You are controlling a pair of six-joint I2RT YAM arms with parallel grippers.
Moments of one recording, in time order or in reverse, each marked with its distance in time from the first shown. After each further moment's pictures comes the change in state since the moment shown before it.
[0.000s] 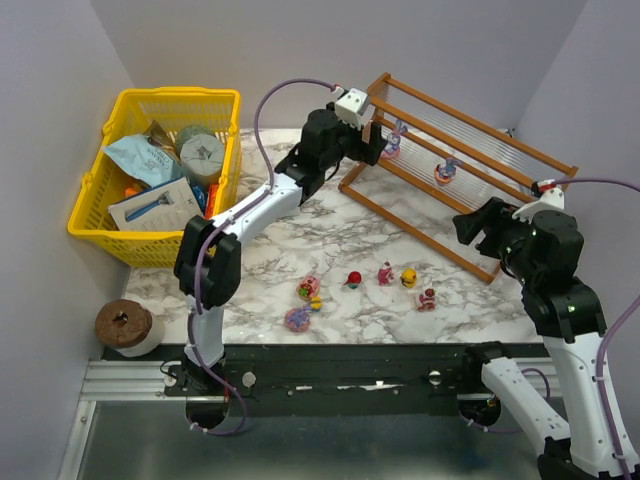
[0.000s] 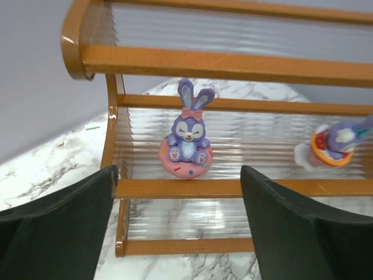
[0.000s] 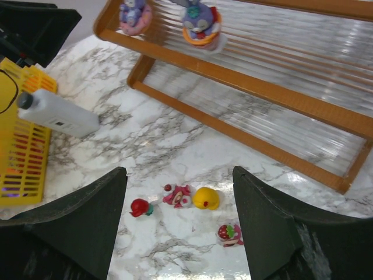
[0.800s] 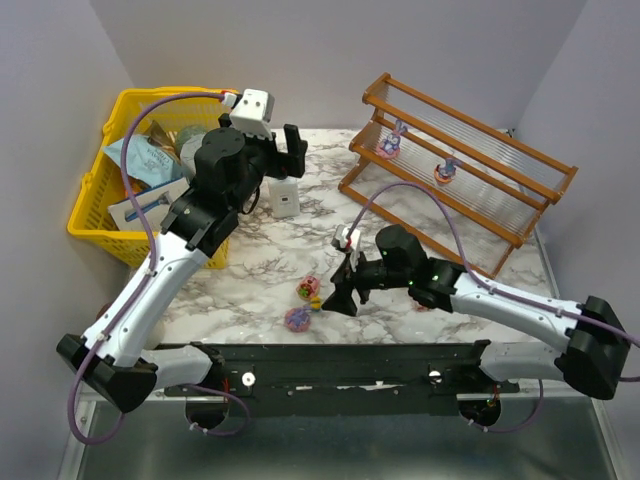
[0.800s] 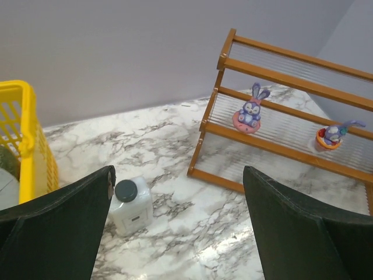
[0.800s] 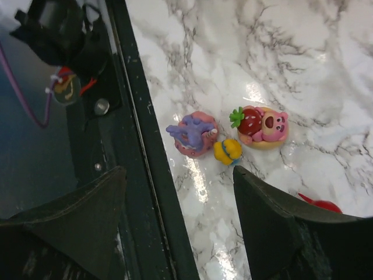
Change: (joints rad) left arm 0.034 -0.754 -0.296 -0.430 -0.313 -0.031; right arm 0.743 0.499 -0.257 0.658 -0.511 -0.374
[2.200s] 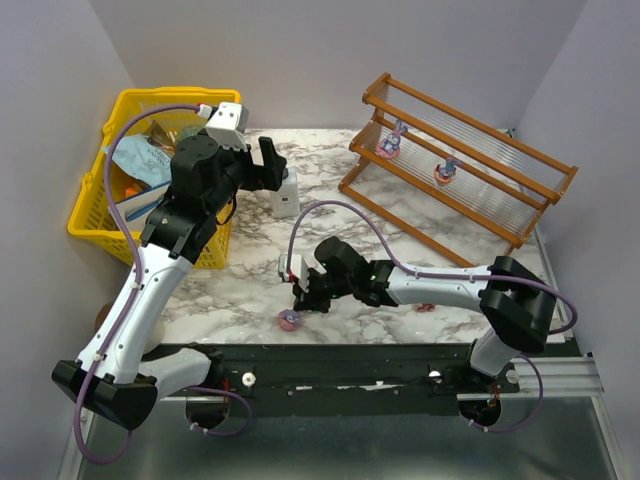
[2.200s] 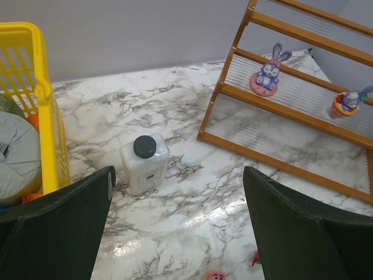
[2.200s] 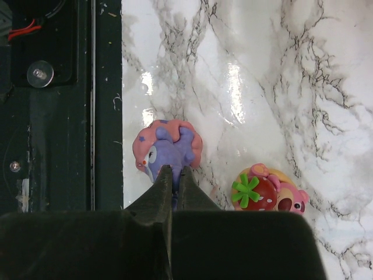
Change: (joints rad) left arm 0.176 -0.114 -0.095 -0.128 0.188 -0.044; right arm 0.164 0.472 0.183 0.112 0.027 -0.332
